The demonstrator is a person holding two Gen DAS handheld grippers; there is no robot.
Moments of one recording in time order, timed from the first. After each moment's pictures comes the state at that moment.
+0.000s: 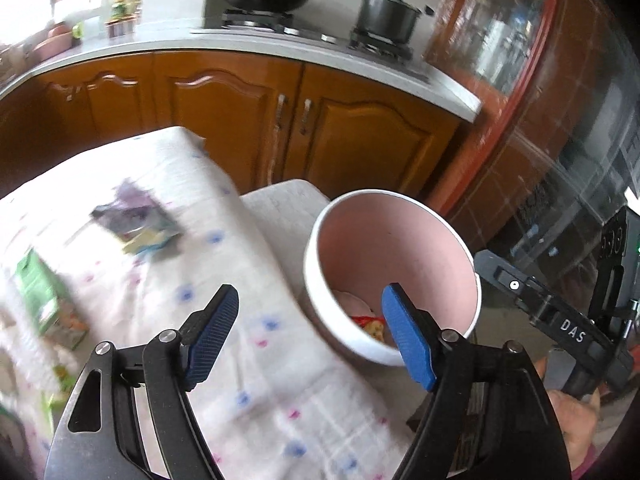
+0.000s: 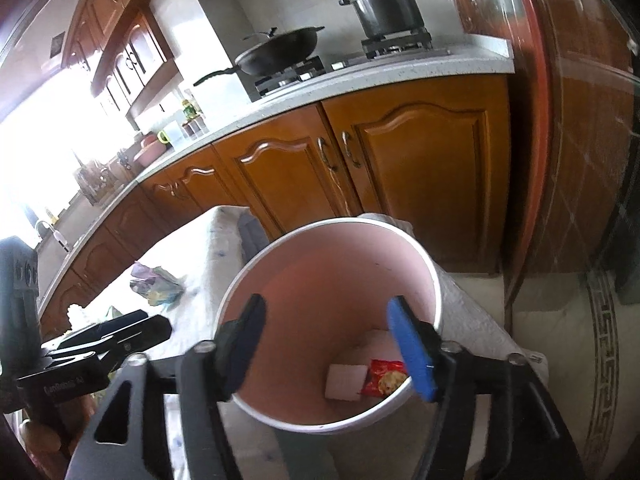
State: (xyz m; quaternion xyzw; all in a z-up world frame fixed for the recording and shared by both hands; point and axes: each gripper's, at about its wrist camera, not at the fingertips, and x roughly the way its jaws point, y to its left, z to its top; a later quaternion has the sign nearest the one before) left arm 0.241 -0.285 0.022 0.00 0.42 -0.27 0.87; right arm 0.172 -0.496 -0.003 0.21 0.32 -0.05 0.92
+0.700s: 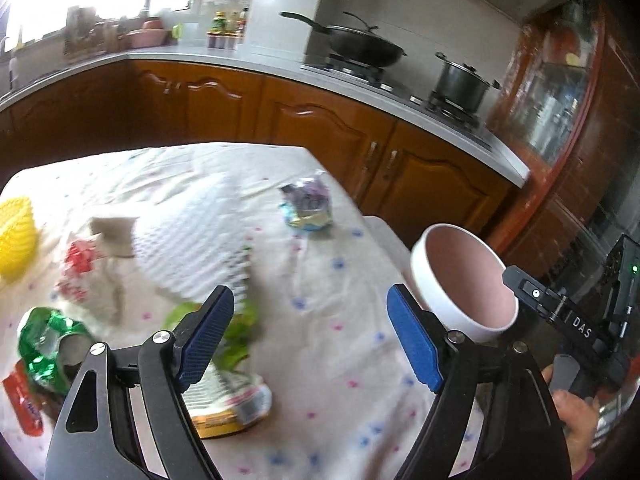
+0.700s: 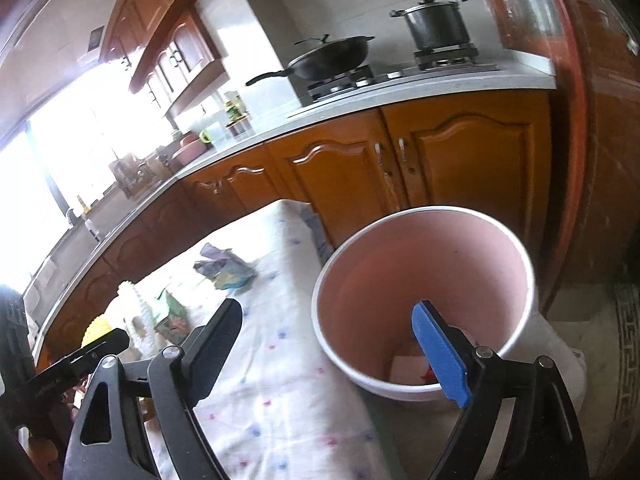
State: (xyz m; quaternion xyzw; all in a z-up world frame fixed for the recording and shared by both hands) left arm 0.196 -0.142 0.028 -0.07 0.37 -0.16 0.91; right arm 0.169 -0.418 0.006 0.20 0.30 0.01 0.93
